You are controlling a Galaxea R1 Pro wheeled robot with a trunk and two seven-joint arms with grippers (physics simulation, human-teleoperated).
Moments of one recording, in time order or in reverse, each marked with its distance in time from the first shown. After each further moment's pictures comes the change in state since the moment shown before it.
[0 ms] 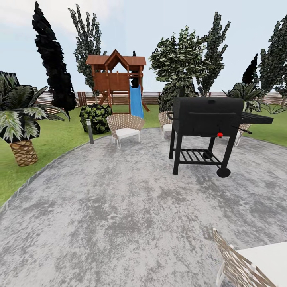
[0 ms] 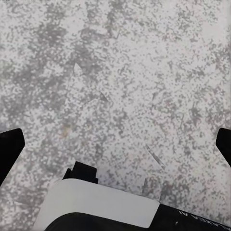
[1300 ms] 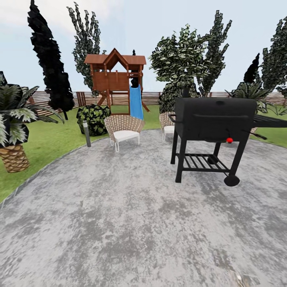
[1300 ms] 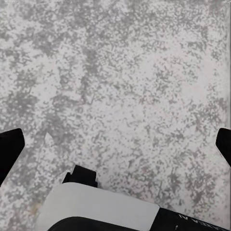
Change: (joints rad) left arm 0.000 -0.001 -0.001 0.000 -0.002 -0.016 0.000; right arm 0.000 0.003 0.002 0.002 0.000 0.000 0.000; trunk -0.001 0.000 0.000
